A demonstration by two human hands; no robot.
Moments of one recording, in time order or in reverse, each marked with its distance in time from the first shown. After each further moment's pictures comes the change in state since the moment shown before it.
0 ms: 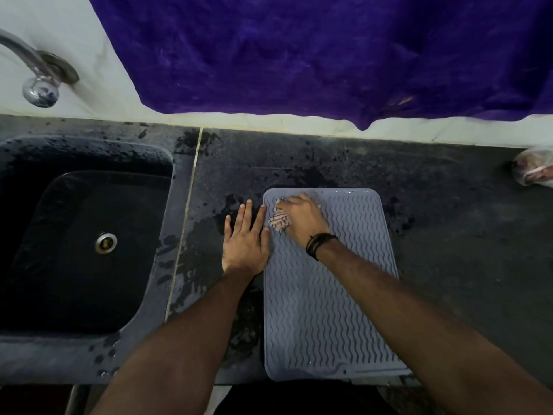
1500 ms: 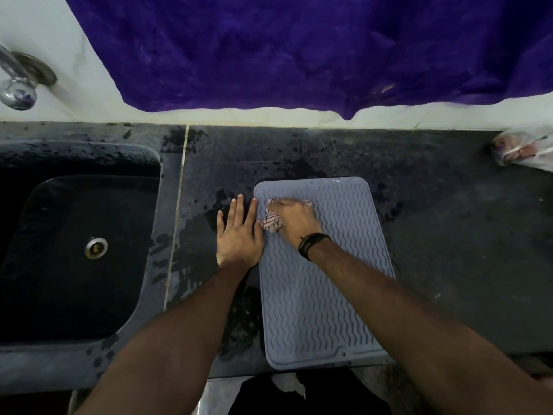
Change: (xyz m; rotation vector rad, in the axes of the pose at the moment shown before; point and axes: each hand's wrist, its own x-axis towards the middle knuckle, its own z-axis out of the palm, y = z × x) left_hand 0.000 -0.004 0.007 -0.025 0.057 0.029; right_hand -0.026 -0.013 0.003 0.091 0.035 0.038
